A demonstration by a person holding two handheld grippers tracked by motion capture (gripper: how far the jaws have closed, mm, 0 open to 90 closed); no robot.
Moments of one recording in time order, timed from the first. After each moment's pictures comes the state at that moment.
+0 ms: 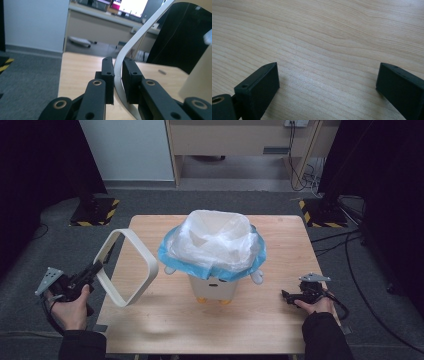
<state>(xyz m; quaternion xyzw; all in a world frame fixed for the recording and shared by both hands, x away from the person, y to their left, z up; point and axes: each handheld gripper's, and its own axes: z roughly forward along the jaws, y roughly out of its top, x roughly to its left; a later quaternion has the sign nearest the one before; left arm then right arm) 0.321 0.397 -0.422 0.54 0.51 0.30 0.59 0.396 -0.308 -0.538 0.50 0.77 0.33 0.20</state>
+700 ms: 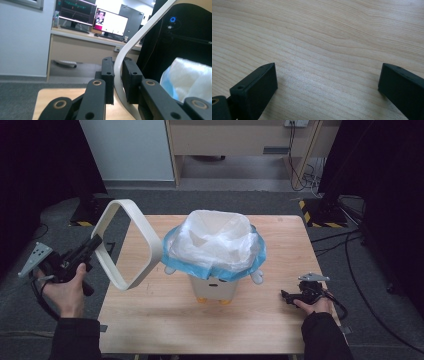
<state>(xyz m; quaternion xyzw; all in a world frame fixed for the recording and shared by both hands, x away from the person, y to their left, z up) 0.334 0.363 -0.331 0.54 0.45 0.31 0.64 0.397 -0.307 -0.538 0.50 0.78 0.32 0.21</state>
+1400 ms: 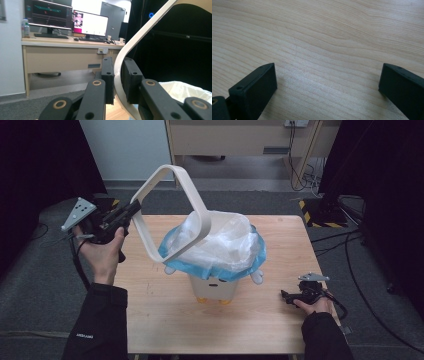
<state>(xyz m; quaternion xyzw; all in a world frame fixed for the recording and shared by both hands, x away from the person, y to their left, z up) 0.390 0.265 -0.261 0.59 0.38 0.30 0.64 0.398 -0.306 -0.538 0.50 0.78 0.32 0.21</state>
